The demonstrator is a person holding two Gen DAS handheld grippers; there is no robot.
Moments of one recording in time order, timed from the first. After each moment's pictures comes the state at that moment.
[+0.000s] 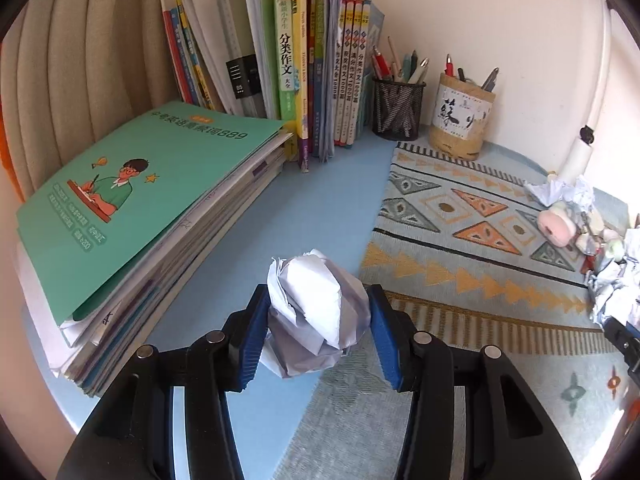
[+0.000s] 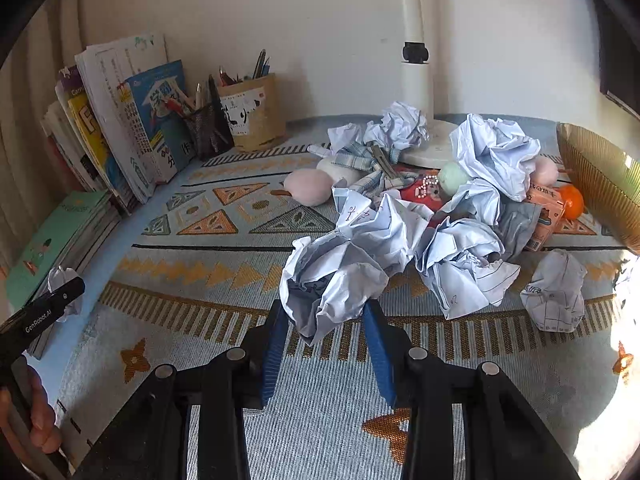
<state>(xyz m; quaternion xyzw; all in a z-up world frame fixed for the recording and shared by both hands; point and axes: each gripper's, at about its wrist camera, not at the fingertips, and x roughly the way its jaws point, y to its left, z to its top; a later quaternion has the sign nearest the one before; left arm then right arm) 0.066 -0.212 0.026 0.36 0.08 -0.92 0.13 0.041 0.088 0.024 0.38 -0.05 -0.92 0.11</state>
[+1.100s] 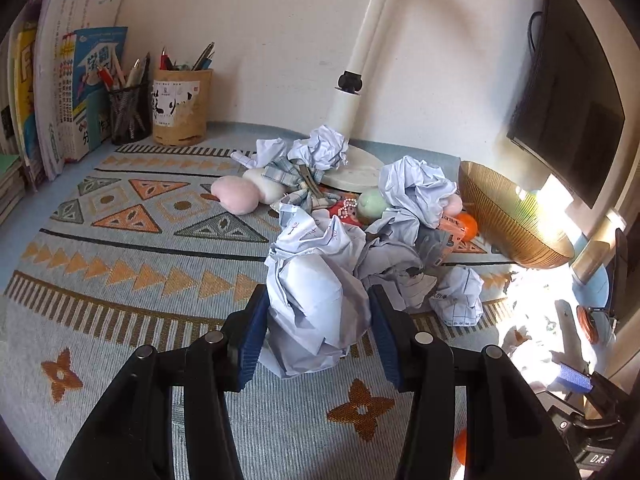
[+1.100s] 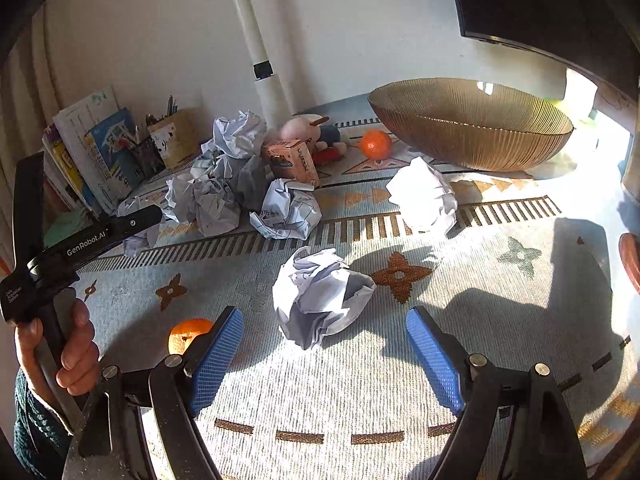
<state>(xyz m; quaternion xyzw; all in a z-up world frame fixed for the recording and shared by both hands) 0.054 0.030 0.030 0.33 0.08 -0.93 -0.12 0.142 0.287 0.021 0.38 -0.09 -0.92 0.06</state>
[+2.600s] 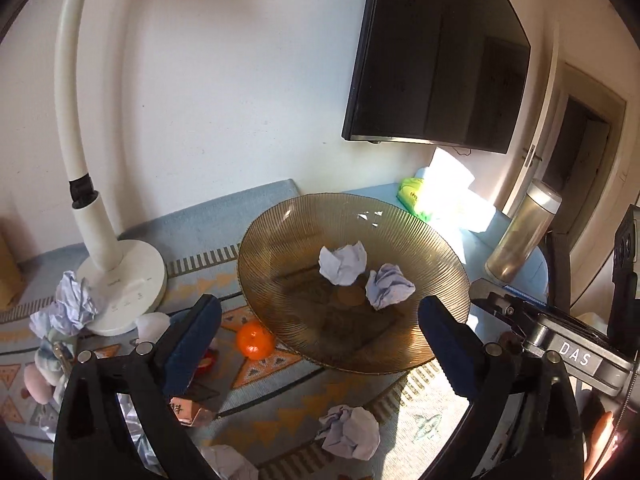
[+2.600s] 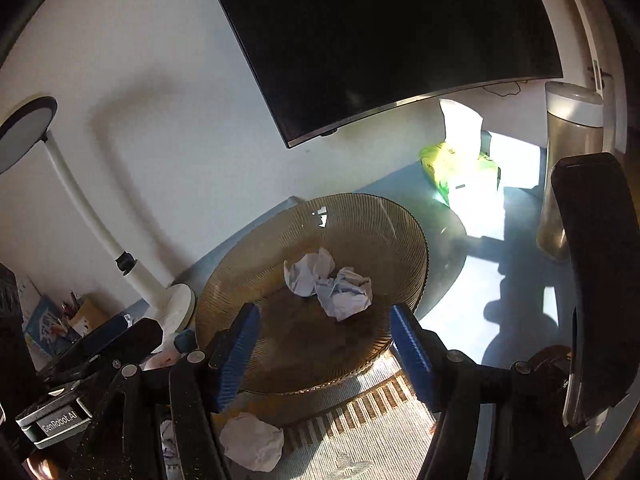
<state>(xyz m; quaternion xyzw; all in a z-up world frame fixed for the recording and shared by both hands) -0.025 0.253 0.126 0.31 -0.02 -0.90 -0.31 0.066 0.462 0.119 0.29 -0.21 -0.93 -0.11</state>
